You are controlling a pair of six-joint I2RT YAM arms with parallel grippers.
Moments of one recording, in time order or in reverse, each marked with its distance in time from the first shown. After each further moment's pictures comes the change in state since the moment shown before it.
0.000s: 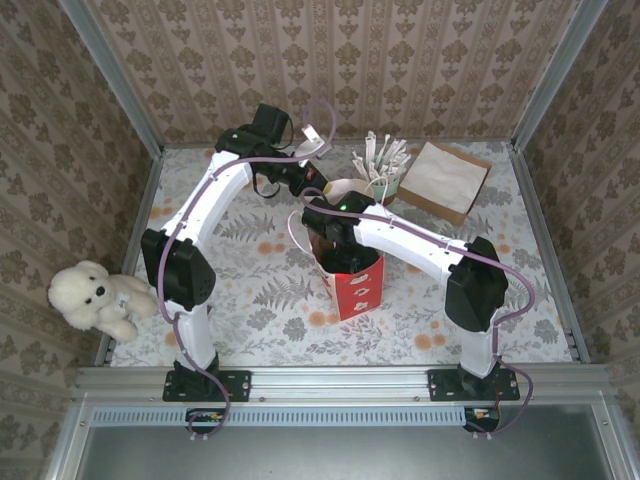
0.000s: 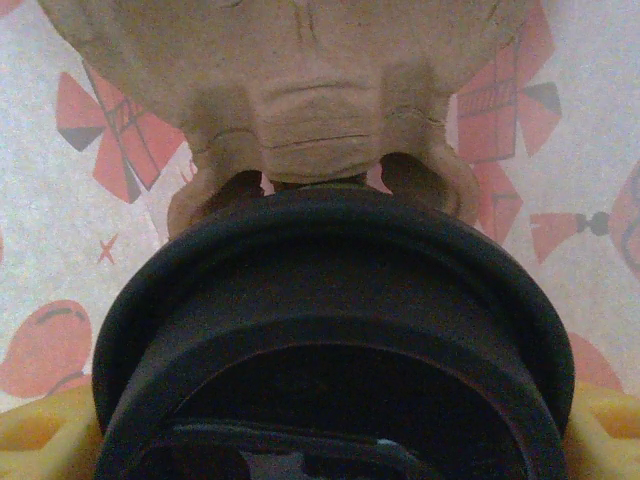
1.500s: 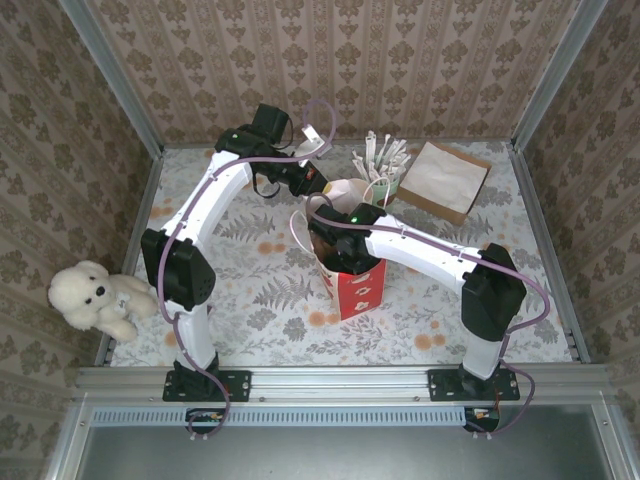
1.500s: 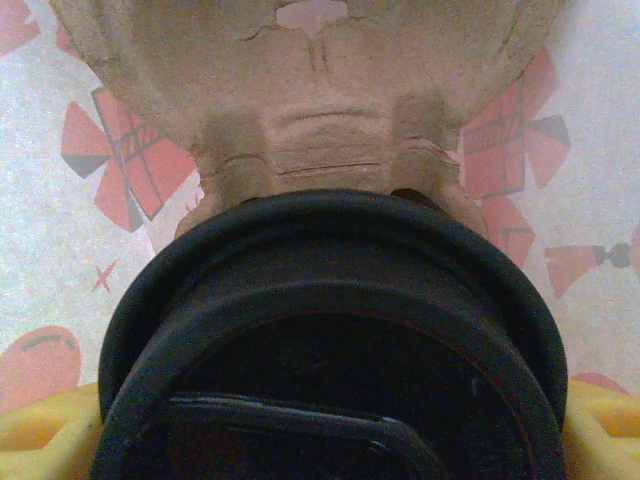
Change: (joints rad) left arm 0.000 0.000 0.000 0.000 0.000 -0.001; right arm 0.009 -0.106 -0.183 0.188 0.040 0.000
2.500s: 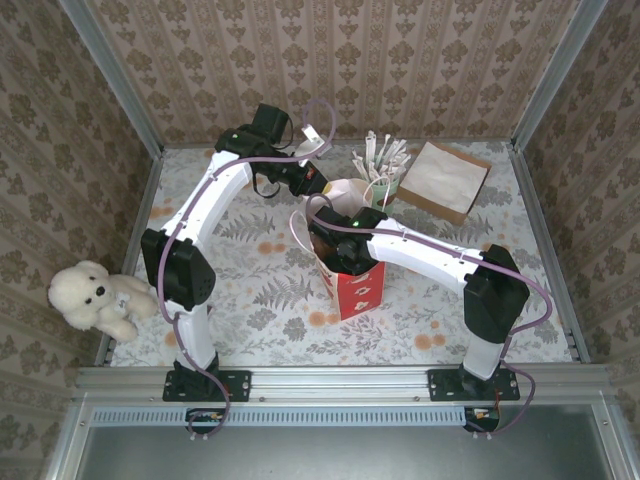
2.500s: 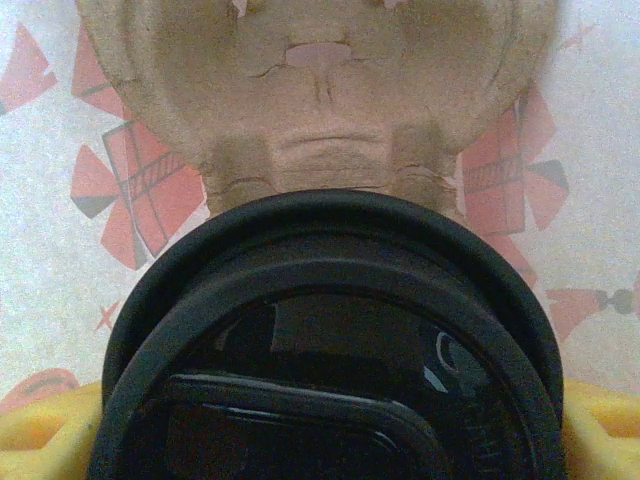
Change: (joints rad) left arm 0.000 0.000 0.000 0.001 0.000 -0.008; right arm 0.003 -0.017 -0.049 0.082 0.036 -0.003
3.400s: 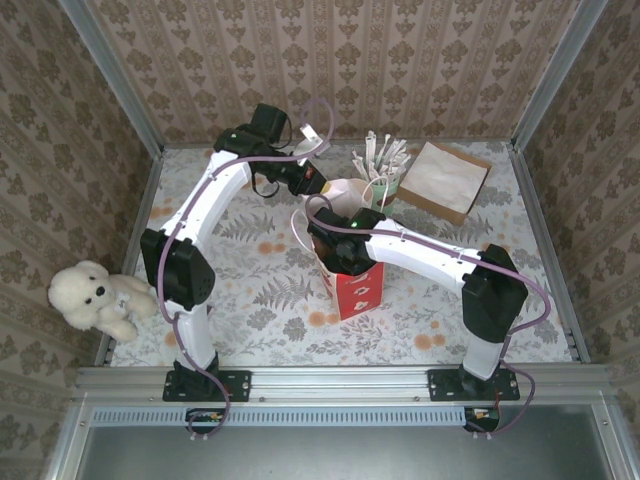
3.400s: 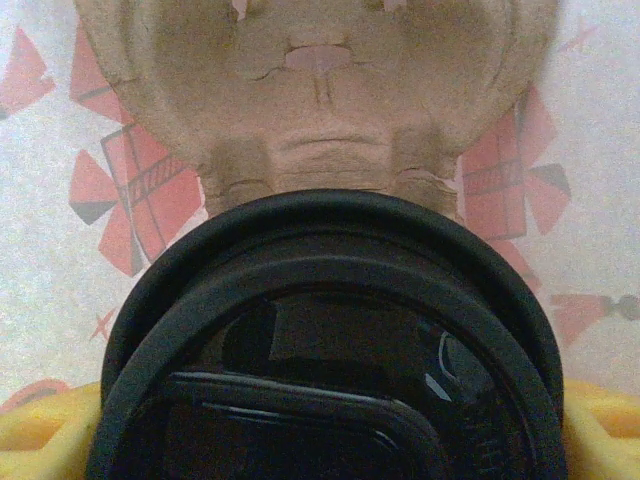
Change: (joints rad) left arm 0.011 0.000 0.000 0.003 0.000 -0.011; right arm 0.009 0.010 0.003 -0.012 0.011 0.013
